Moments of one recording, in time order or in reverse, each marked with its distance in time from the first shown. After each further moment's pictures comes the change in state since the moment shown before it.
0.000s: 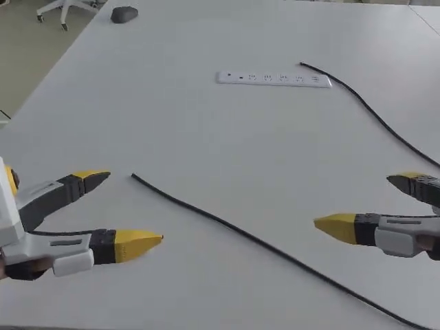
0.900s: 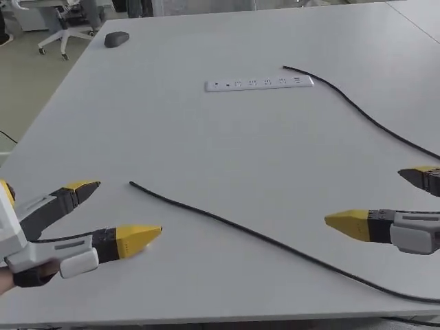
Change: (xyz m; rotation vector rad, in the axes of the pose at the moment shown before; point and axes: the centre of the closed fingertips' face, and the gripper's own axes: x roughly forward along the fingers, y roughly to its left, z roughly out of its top) left arm -0.013 -0.023 0.010 -0.014 -0.009 0.093; right arm -0.048 0.007 -0.005 0.030 -0.093 -0.001
